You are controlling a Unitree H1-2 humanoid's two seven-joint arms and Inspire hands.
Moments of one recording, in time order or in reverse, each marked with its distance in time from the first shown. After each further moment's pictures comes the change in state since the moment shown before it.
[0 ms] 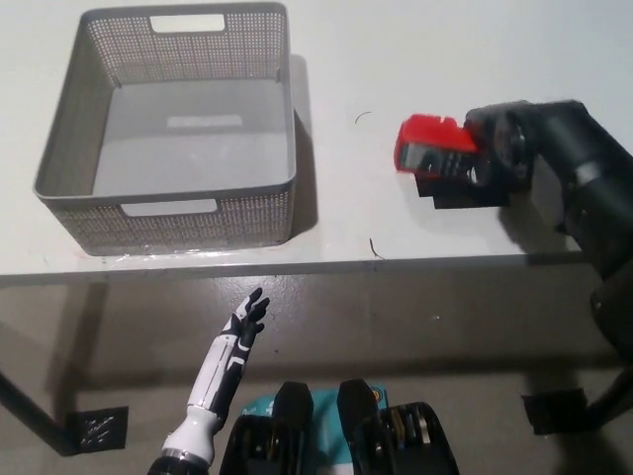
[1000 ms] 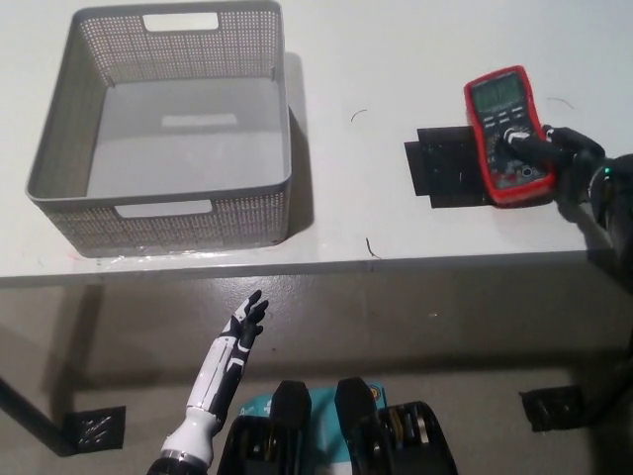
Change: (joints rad) left_arm 0.001 0.003 0.000 0.004 0.004 0.008 0.001; right_arm 0.141 -0.076 -1.170 0.026 0.484 0.104 -0.030
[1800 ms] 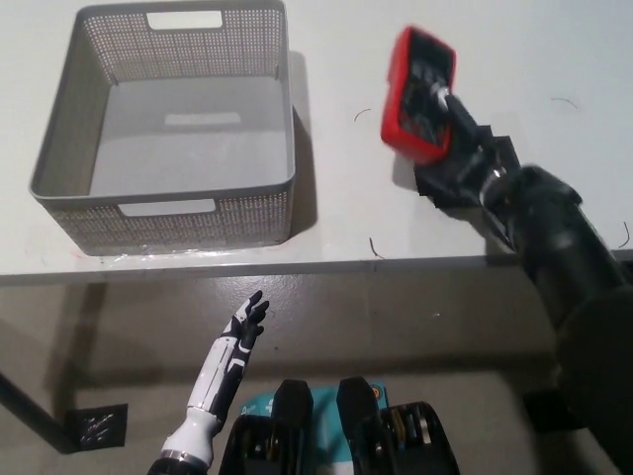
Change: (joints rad) left_arm 0.000 0.002 -0.002 0.000 0.005 -0.001 0.000; right_arm -0.065 0.221 -0.442 -0.074 0.367 0.143 0.049
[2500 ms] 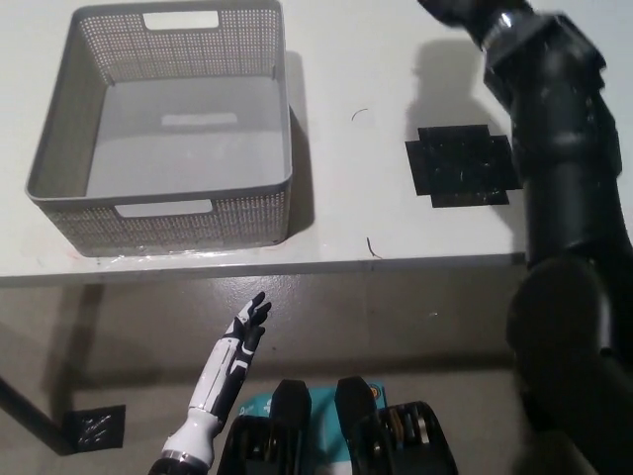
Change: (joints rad) left_arm 0.000 0.005 -0.010 0.000 0.016 -0.002 0.000; right_arm -0.144 0.071 0.352 -0.438 0.238 0.133 0.055
